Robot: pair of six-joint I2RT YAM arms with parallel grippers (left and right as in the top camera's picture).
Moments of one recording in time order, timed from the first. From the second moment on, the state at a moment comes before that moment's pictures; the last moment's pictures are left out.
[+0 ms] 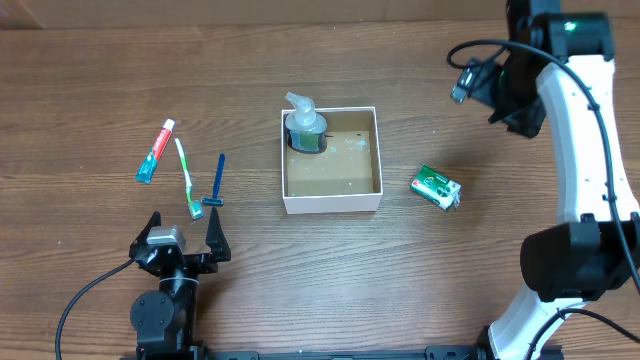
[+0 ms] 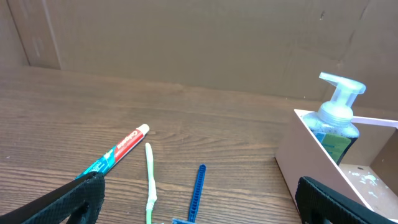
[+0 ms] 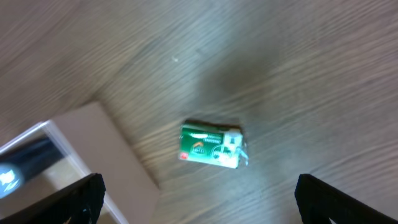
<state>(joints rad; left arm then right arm) 0.07 0.02 0.01 -0.08 0.04 -0.13 0.01 1.94 2.02 -1.49 -0.02 0.53</state>
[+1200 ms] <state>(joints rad) 0.07 0.02 0.01 -0.08 0.04 -0.13 0.10 1.94 1.31 -0.97 -0.10 0.62</state>
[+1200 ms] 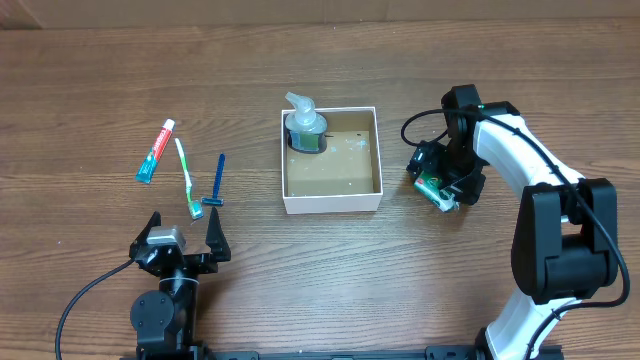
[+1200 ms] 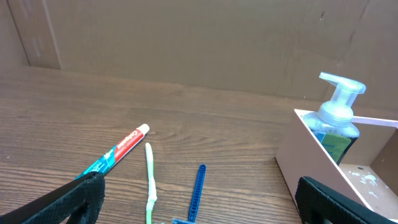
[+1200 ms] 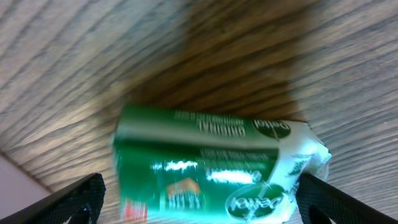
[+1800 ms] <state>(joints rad) 0.07 0.02 0.01 -0.08 0.04 -0.13 0.10 1.91 1.22 -0.91 -0.06 0.68</state>
